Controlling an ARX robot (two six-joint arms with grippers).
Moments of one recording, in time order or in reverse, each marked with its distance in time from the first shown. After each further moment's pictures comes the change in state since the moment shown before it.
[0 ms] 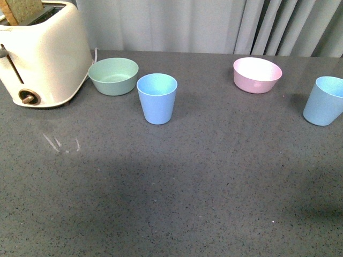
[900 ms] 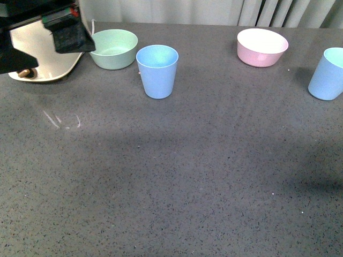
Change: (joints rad) left arm -0.252 1.569 0.834 0.044 0.119 -0.336; right arm 0.000 0.000 0.000 0.000 0.000 0.000
